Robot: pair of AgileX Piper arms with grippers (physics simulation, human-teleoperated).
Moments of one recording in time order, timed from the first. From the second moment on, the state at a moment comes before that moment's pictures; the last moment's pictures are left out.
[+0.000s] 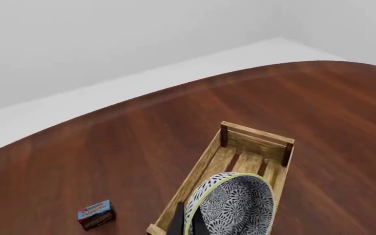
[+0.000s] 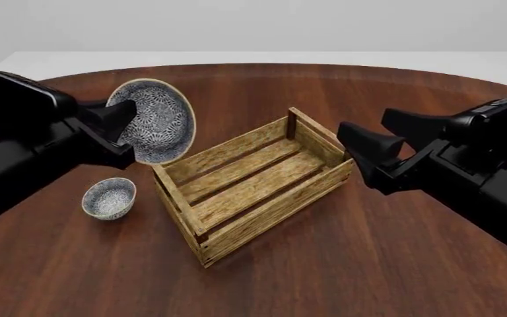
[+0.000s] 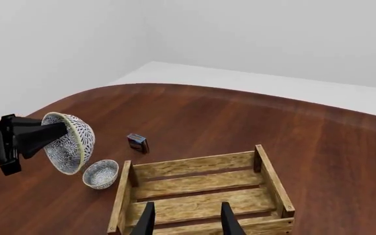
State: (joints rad) left arm -0.43 0.95 -0.70 -0.05 0.06; right arm 0.56 0.85 -0.61 -0.09 0.11
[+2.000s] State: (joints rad) left arm -0.16 1.05 -0.86 0.41 0.14; right arm 0.56 0.87 -0.61 -0.10 0.12
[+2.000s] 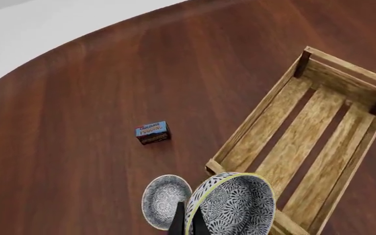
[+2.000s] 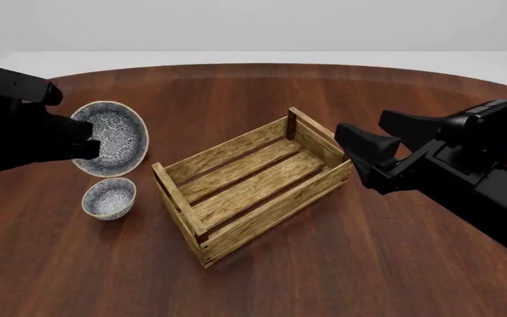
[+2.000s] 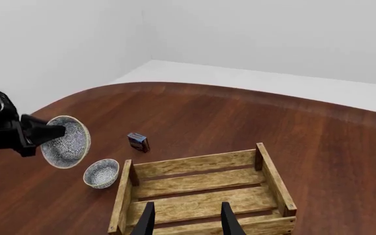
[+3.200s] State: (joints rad) left arm 0.06 1.34 -0.74 0.19 0.17; right arm 0.56 0.90 -0.61 -0.12 0.12
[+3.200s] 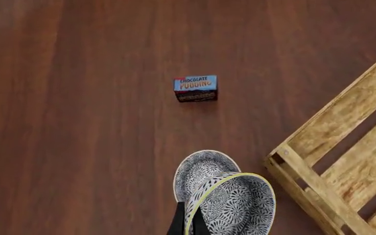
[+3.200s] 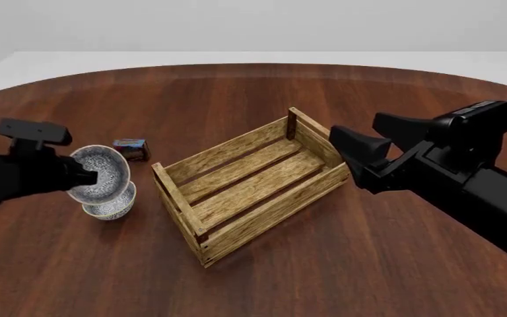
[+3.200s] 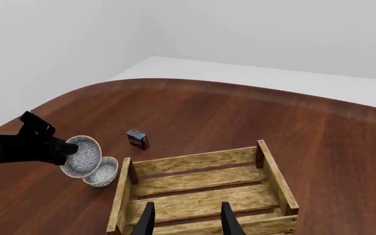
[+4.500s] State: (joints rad) left arm 0.10 1.61 -0.77 0.05 0.17; right arm 0.57 0.89 -0.61 -0.12 0.12
